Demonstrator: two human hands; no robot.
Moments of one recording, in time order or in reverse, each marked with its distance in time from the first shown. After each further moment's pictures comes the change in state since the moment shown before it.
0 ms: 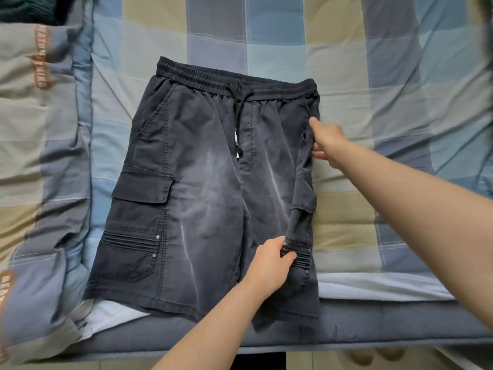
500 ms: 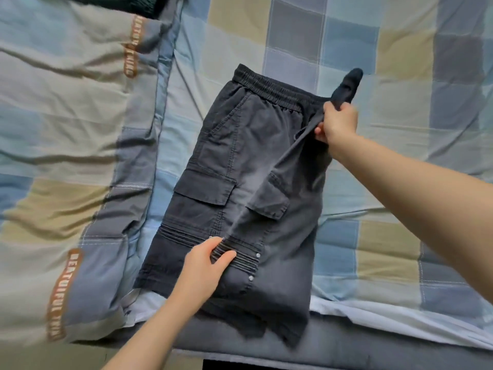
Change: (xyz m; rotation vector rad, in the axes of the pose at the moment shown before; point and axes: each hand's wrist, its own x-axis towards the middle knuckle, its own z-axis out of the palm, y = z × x) left_hand -0.075 -0.099 -0.185 -0.108 0.417 -0.012; right_hand -0.048 -0.093 0.144 0.117 0.109 -0.241
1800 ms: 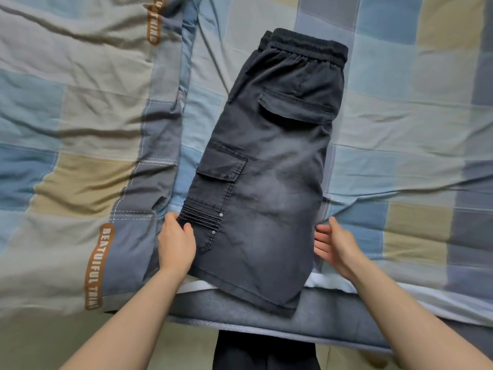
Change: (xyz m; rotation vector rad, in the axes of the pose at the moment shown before) left_hand 0.030 -0.079 -0.051 0.246 0.410 -0.314; right_hand -0.162 0.210 -0.052 0.073 -0.231 0.714
